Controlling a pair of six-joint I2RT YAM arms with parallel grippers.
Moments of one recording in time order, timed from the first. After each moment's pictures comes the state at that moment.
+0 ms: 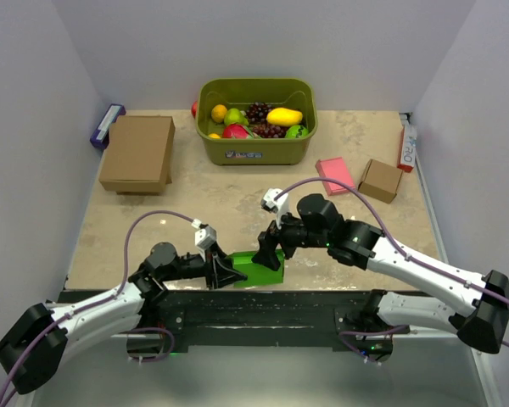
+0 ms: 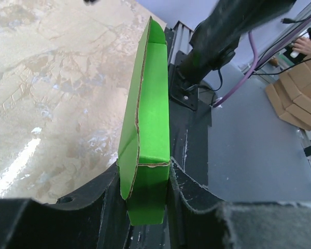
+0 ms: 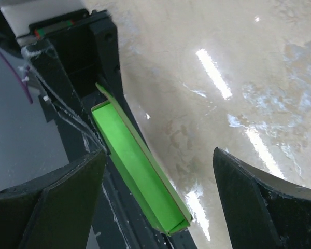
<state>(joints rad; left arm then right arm) -0.76 0.77 0.05 0.66 0.64 -0.50 0.95 1.06 0.87 -0.34 -0.25 0.18</state>
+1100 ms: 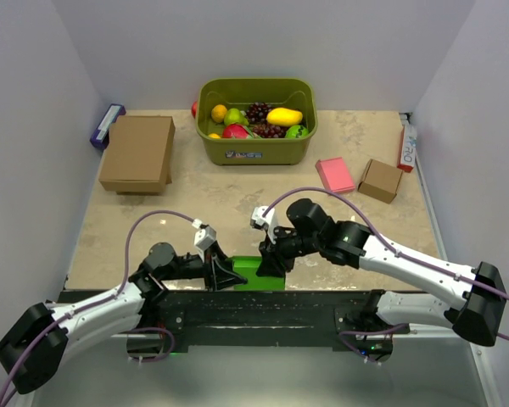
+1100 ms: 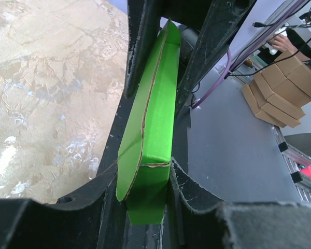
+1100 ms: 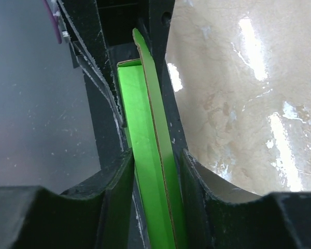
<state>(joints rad) -0.75 0.78 0.05 0.73 0.72 -0.57 0.98 1.13 0.87 -0.43 -0.45 0.07</state>
